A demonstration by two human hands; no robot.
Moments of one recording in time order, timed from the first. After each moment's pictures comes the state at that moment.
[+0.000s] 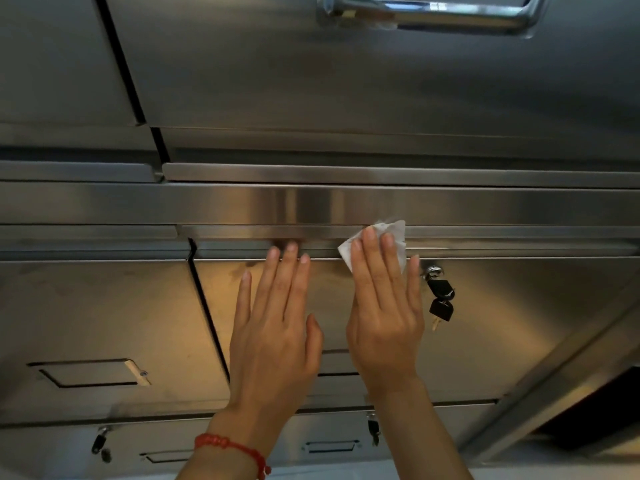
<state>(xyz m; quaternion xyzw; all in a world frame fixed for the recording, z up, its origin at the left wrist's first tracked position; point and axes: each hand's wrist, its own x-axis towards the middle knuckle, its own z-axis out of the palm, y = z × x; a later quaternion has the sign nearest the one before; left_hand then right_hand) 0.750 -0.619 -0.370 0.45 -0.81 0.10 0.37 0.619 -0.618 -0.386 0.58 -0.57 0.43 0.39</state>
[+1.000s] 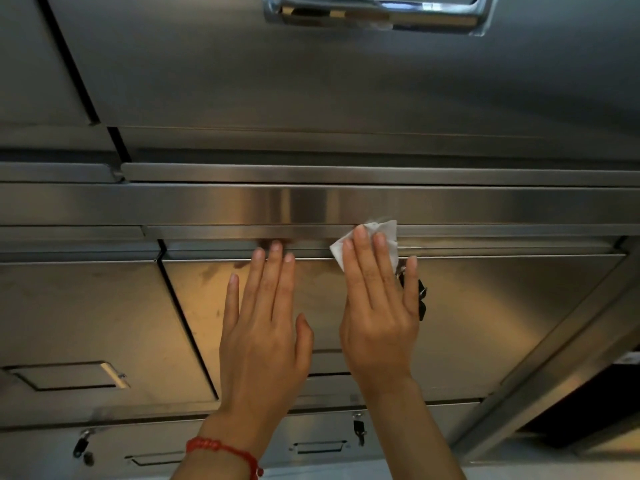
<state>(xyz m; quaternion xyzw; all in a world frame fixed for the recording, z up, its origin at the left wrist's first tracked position) 0.730 -0.613 -0.373 0.47 -0.80 0.09 0.37 0.599 -0.609 -0.384 0.57 -0.58 0.41 0.41</state>
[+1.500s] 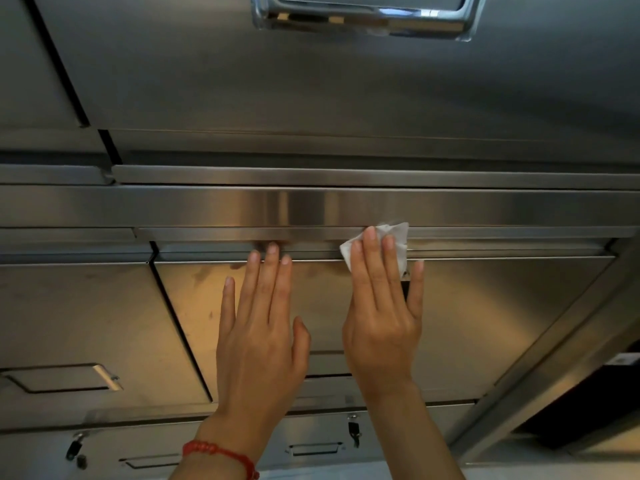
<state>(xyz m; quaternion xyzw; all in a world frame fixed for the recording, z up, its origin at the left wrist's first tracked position) 0.724 -0.610 -0.373 0.48 -0.79 0.09 0.37 0.591 -0.605 -0.383 0.56 -0.60 0.41 0.40</state>
